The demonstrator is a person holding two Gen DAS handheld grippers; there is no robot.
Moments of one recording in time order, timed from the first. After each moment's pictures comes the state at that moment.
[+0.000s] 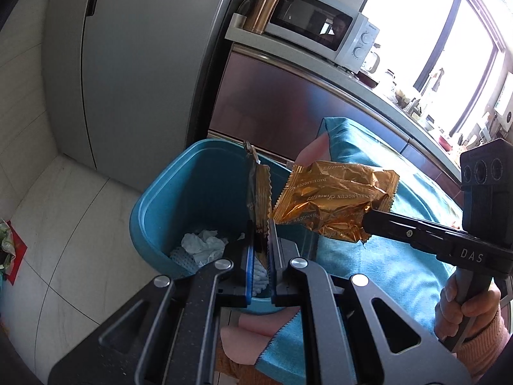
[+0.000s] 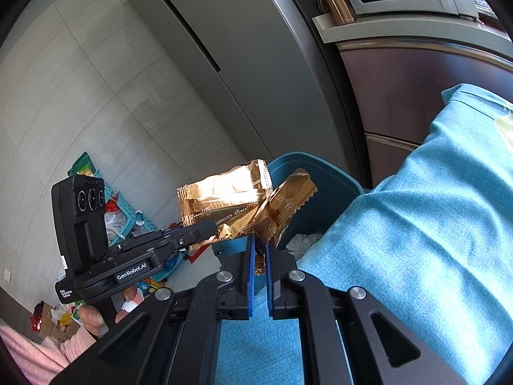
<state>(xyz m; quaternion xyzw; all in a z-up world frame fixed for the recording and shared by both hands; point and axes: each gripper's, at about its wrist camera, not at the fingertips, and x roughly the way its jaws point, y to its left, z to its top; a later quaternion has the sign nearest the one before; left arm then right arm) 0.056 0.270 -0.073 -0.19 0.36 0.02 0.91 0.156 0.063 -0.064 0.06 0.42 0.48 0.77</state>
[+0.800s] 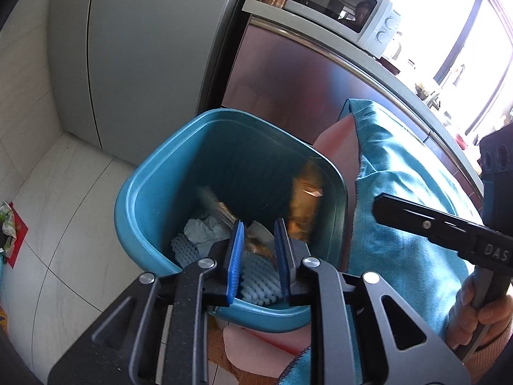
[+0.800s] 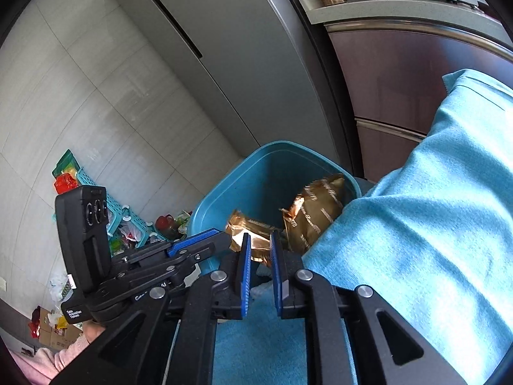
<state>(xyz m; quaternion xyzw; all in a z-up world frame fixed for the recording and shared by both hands) 0.093 0.272 -0.118 -0.20 0.40 0.04 0.89 0.170 0.085 -0.080 0.04 0.45 0.45 0.77</state>
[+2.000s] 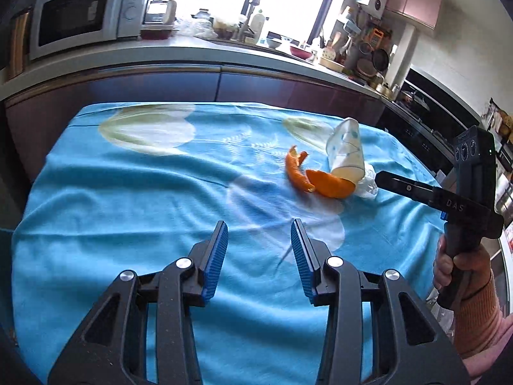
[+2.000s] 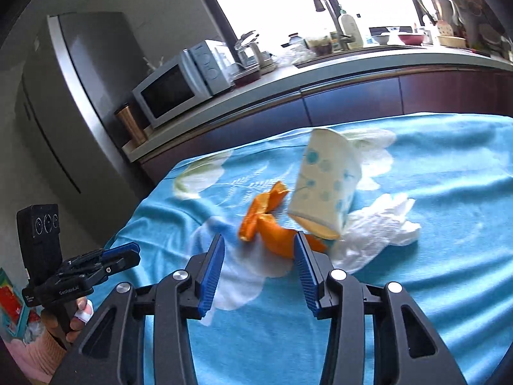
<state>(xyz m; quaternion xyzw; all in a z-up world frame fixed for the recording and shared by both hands) 0.130 -0.062 -0.051 -0.02 0.37 -0.31 0.88 0.075 -0.315 -0.060 0.18 0.31 0.11 0.93</state>
